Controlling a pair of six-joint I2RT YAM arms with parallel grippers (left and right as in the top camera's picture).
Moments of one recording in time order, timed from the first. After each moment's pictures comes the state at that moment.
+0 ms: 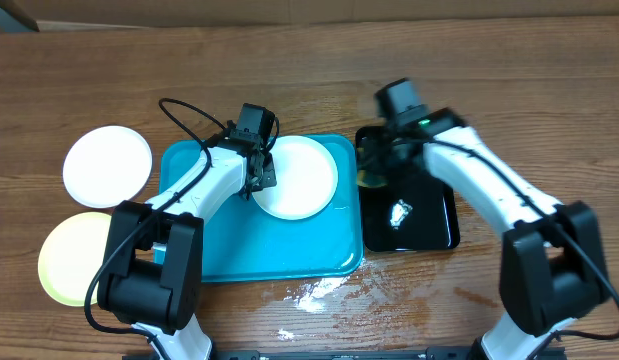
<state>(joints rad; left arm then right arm) -0.27 1.86 1.15 -0.62 -0.18 -0.44 0.37 1.84 1.35 -0.78 -0.18 0.54</state>
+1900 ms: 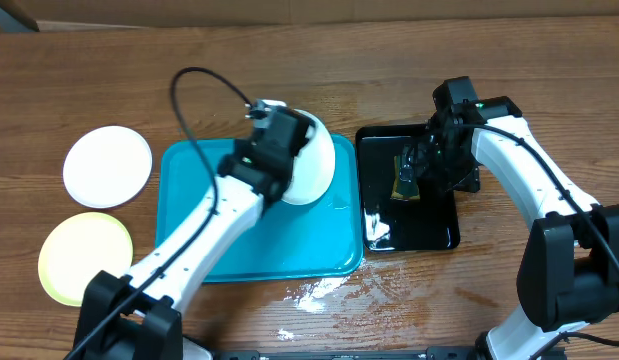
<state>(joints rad) -0.52 1.59 1.14 -0.59 -0.58 -0.28 0.18 1.82 1.35 -1.06 -0.14 0.30</state>
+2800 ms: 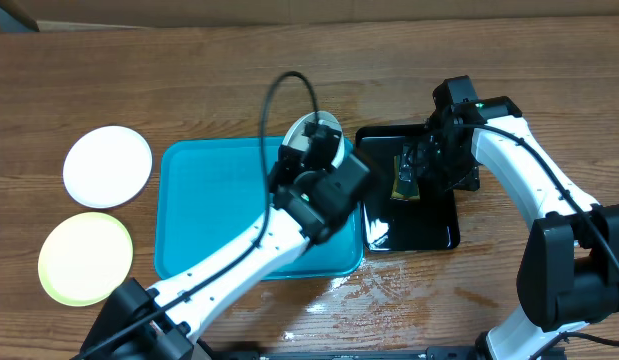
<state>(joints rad) -0.78 1.59 1.14 -0.60 -0.95 -0.27 0.18 1.82 1.35 -1.05 -0.15 0.28</state>
